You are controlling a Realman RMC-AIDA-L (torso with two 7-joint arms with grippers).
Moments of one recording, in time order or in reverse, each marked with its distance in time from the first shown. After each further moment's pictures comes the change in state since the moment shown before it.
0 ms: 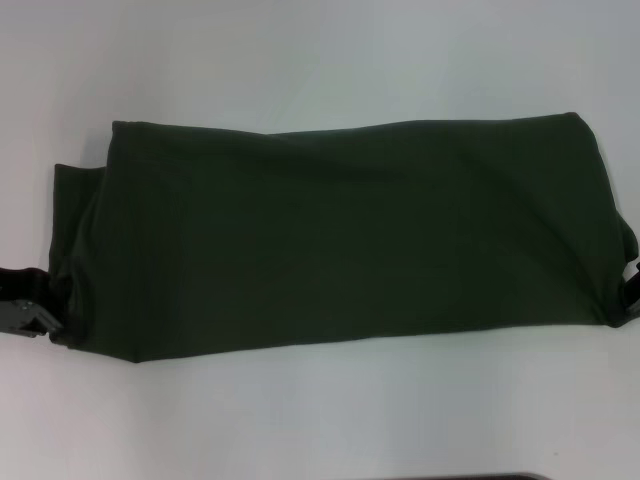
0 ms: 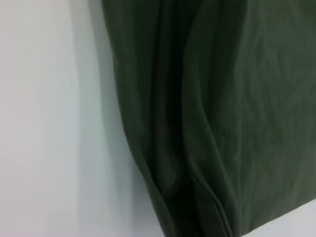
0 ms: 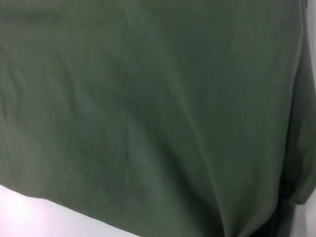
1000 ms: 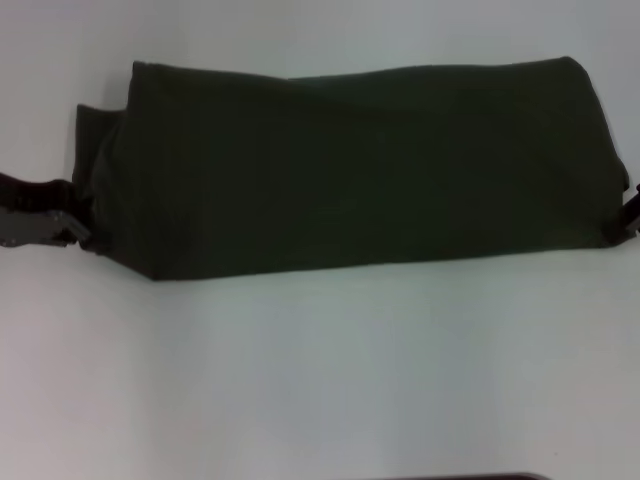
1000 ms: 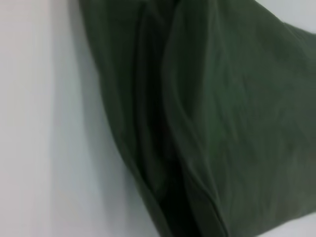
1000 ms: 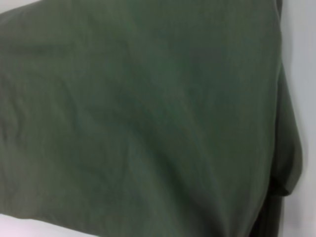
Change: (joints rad) left arm -0.083 0.033 -0.002 0.097 -0.103 -0.185 -0.006; right arm 0.052 -0.031 0.028 0.007 0.041 0.144 0.025
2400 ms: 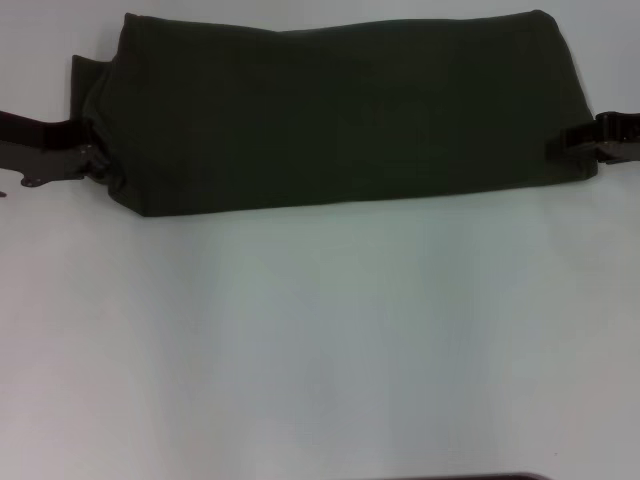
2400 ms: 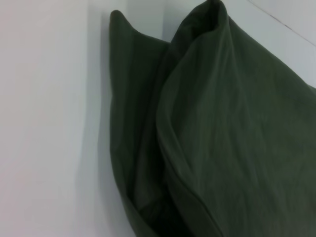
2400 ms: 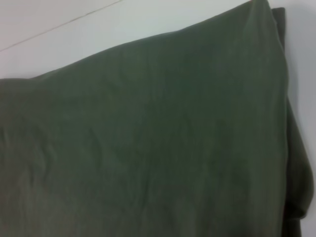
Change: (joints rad) left arm -0.018 -0.061 -0.011 0.018 -0.010 -0.320 -0.080; right arm 0.009 0.046 0.025 0.037 0.164 0.242 -0.070
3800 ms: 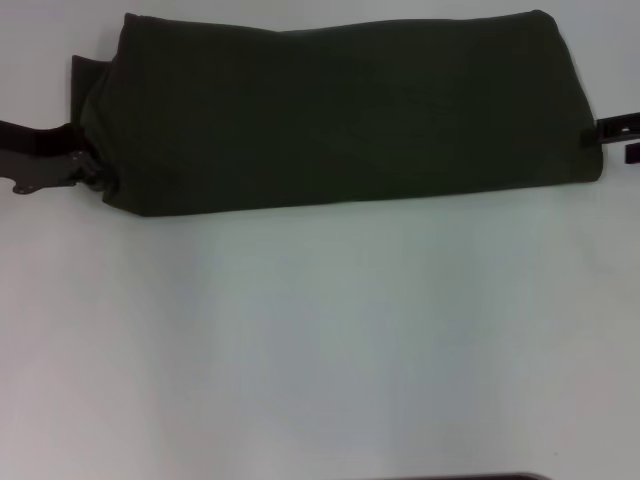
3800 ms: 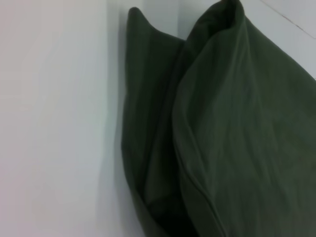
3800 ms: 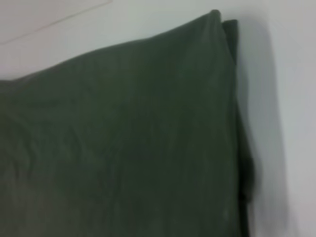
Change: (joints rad) left arm 0.014 0.009 -0.001 0.008 0.000 -0.004 0.000; right arm -0.027 -0.037 0.034 -0.086 -0.034 -0.102 0.021
